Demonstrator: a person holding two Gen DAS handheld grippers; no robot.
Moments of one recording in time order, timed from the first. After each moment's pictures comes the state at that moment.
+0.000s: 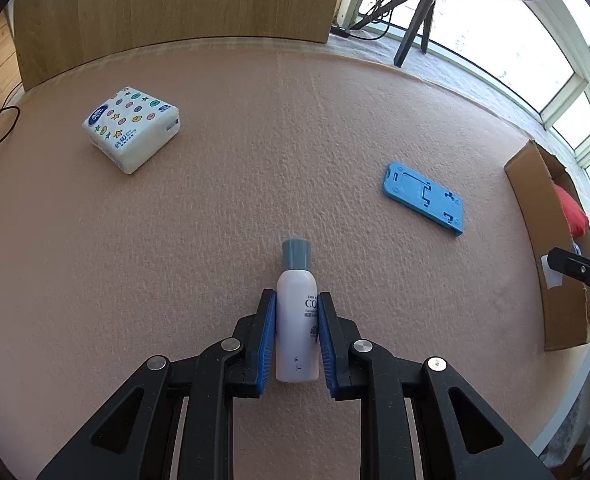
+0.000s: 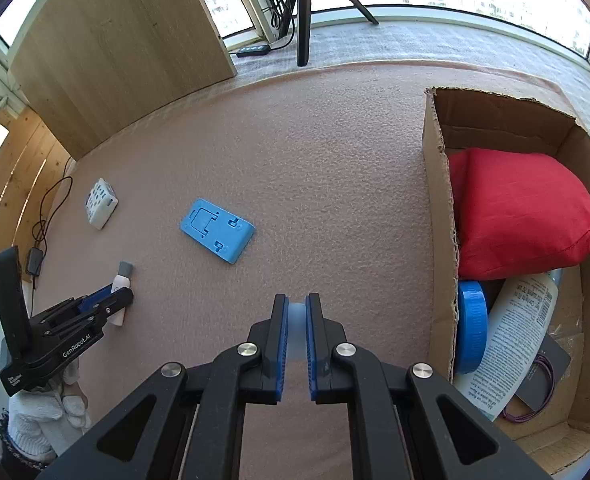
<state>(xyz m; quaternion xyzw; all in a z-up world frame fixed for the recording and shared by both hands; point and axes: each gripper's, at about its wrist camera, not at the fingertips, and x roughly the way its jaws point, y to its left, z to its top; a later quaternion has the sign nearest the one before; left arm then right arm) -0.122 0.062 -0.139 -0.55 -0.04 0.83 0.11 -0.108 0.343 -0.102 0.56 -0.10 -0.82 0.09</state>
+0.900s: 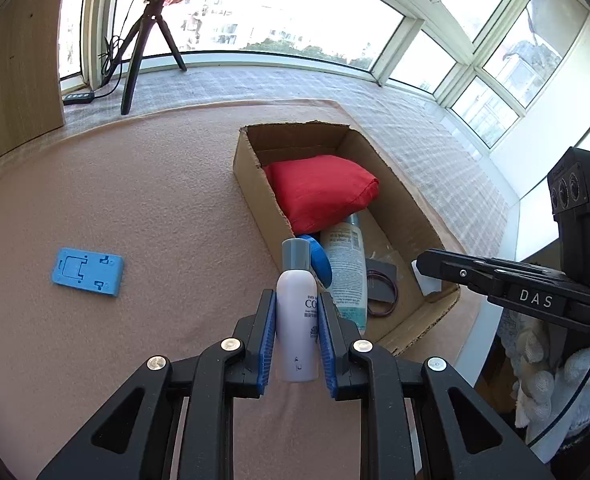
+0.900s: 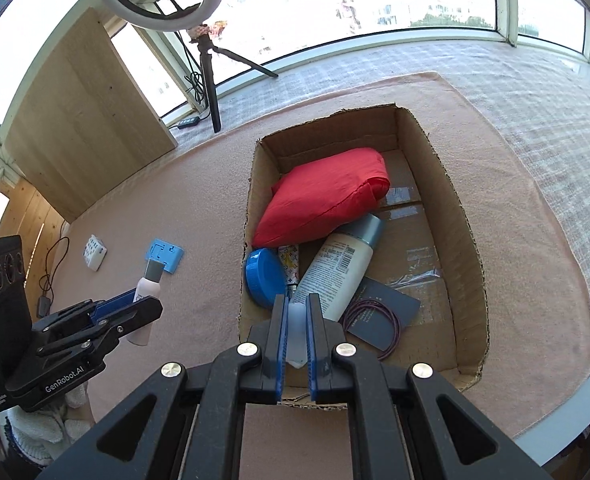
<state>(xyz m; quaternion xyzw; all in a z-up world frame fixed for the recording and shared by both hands) -0.075 0.297 -0.056 -0.49 0.00 0.79 0.35 -0.031 0.473 -0.055 0.51 -0.17 -0.84 0.02</state>
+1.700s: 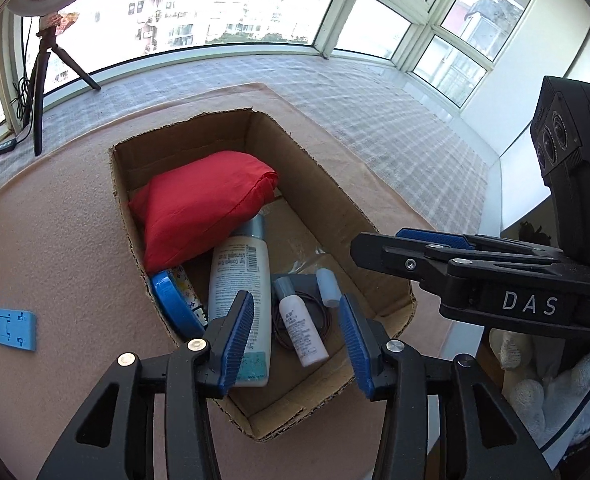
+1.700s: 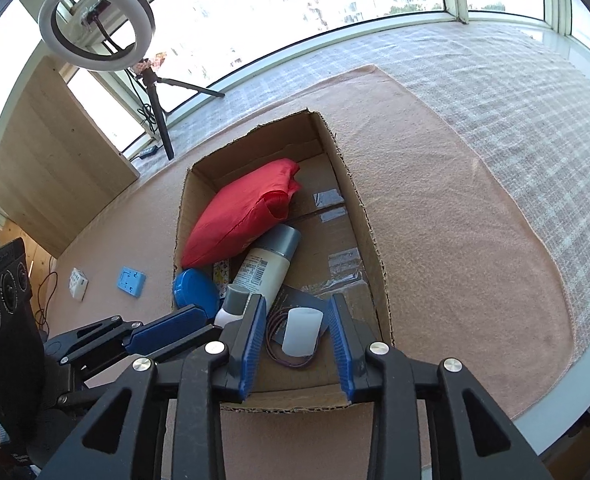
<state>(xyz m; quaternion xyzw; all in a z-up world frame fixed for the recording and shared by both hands) -0.051 0.403 -0.062 -0.49 0.06 0.77 0.41 -0.021 0.538 -0.063 0.50 -0.21 -0.84 -0.02</state>
